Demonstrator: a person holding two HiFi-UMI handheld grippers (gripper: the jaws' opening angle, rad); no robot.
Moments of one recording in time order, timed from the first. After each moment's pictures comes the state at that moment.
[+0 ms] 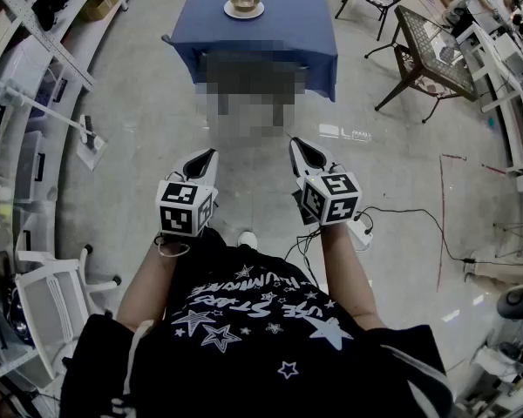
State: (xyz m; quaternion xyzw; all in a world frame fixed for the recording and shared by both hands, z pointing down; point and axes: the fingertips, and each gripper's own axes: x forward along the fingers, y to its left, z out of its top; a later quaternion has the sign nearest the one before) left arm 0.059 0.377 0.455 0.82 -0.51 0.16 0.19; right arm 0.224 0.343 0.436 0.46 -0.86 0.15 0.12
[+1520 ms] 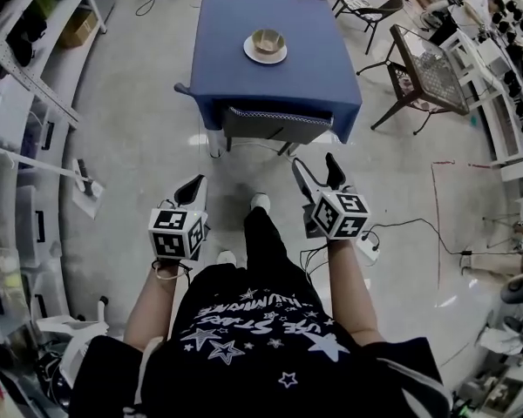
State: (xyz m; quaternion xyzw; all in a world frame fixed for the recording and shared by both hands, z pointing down) left arm -0.131 0.219 0.478 0.83 -0.48 0.13 0.23; right arm 0.111 0.186 0.430 0.58 -0.79 0.18 0.09
